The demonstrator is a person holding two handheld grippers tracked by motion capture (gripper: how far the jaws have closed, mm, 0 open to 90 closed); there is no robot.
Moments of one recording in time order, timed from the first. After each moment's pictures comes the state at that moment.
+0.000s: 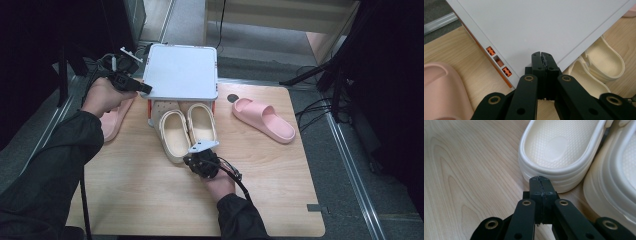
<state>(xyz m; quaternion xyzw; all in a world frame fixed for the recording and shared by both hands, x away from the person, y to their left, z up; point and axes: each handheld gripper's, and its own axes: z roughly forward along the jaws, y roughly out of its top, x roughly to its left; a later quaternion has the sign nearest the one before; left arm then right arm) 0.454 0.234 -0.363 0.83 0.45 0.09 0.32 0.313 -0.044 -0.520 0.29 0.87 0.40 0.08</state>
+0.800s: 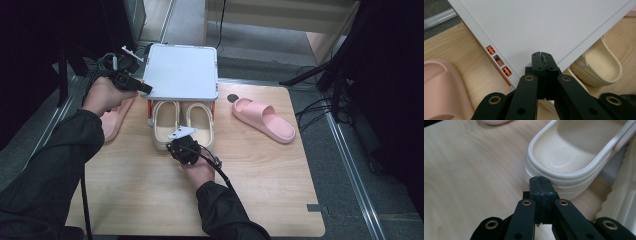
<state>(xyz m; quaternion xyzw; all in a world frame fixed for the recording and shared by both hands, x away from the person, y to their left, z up) 0.456 0.232 -0.361 0.83 0.45 0.08 0.31 0.341 0.016 -0.507 0.30 0.86 0.40 0.11</state>
